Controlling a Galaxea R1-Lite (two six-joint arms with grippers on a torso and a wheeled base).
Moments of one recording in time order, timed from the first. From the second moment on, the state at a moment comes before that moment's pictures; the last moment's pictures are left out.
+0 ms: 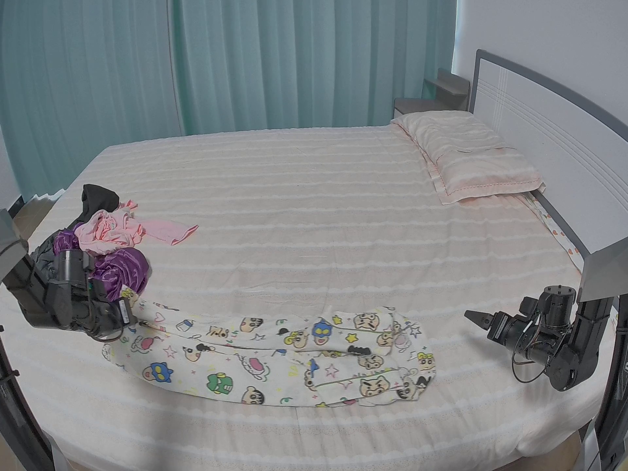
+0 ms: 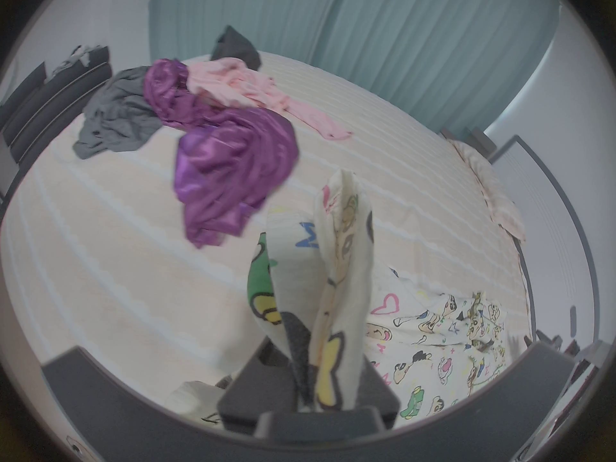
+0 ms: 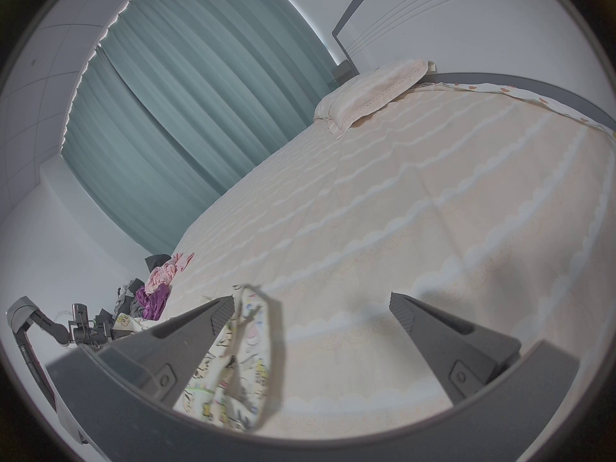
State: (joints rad) left arm 0.29 2.05 -0.76 -0.42 -0.26 -0.22; right arm 0.02 2.28 -0.31 -1.51 0.26 0.51
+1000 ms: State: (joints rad) left arm -0.37 1.88 -0.97 -0.18 0.14 -0.56; right arm 0.02 2.28 -0.31 -1.51 0.26 0.51
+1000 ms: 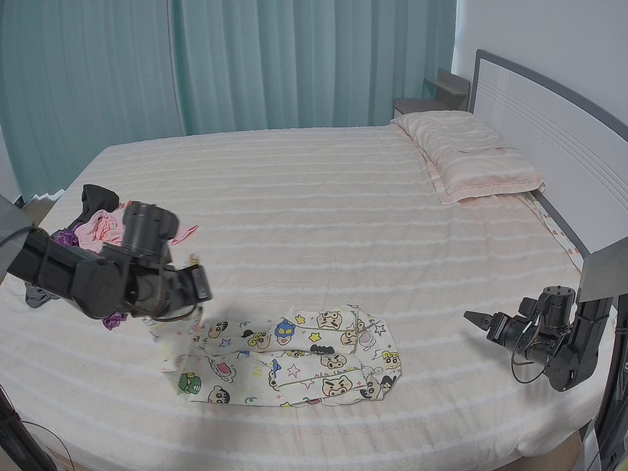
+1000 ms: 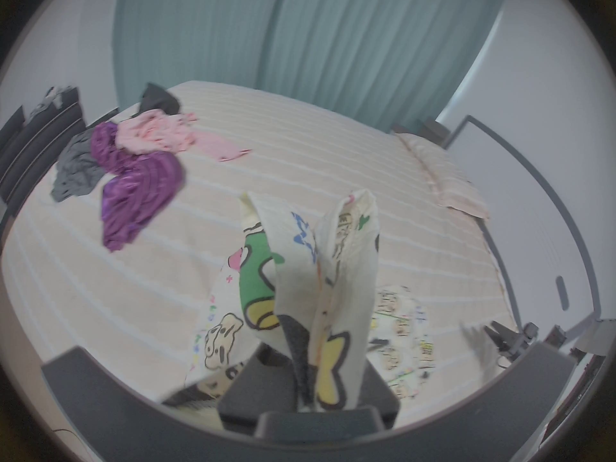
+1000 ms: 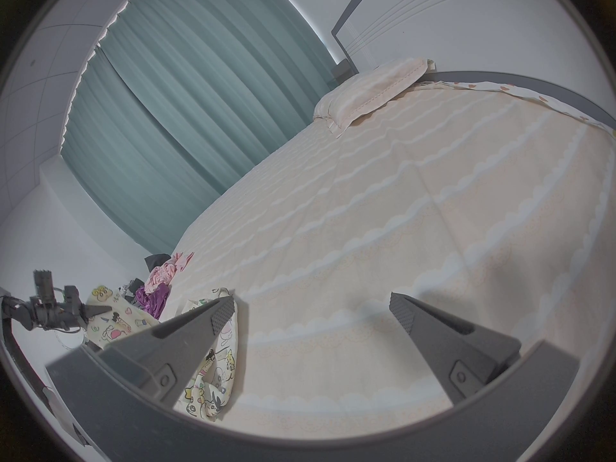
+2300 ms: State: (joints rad) left arm -0.65 2.13 -1.53 0.03 0.02 -0.73; right arm 0.02 2.29 -0.32 -1.51 0.26 0.51
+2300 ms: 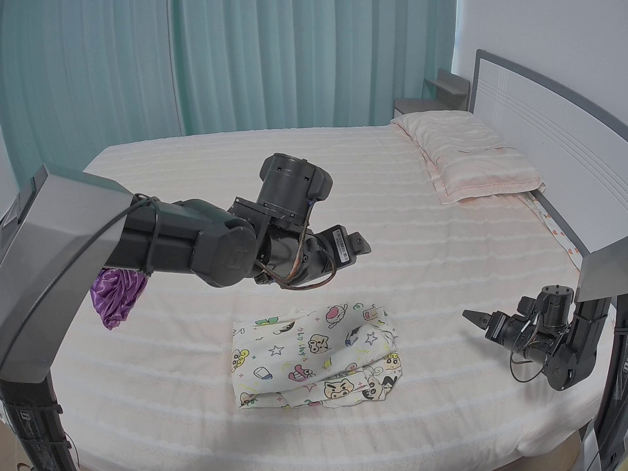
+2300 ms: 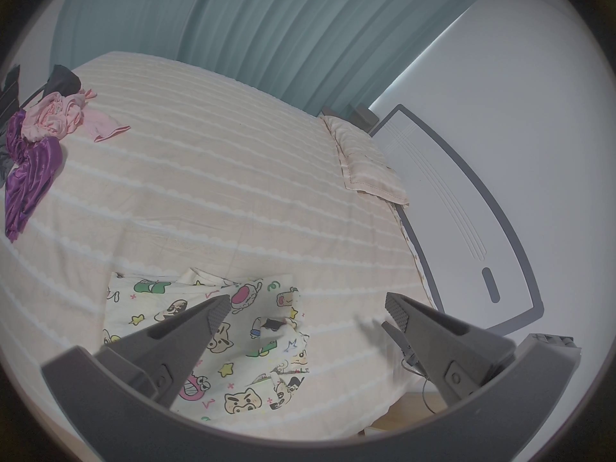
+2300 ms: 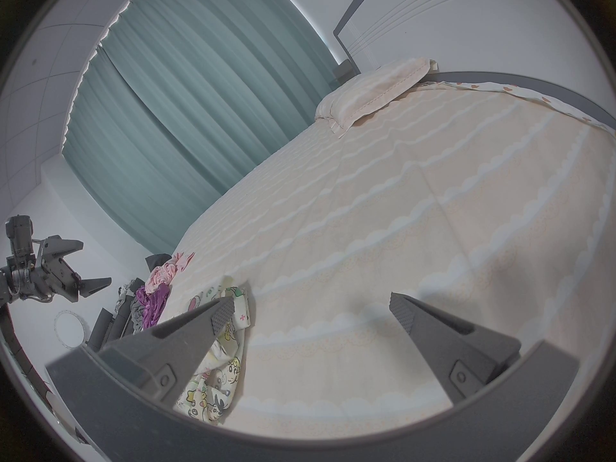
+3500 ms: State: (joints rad) left arm -0.33 1.81 -0.76 -0.40 -0.24 -0.86; right arm 0.15 2.30 -0.32 -1.53 0.25 0.56
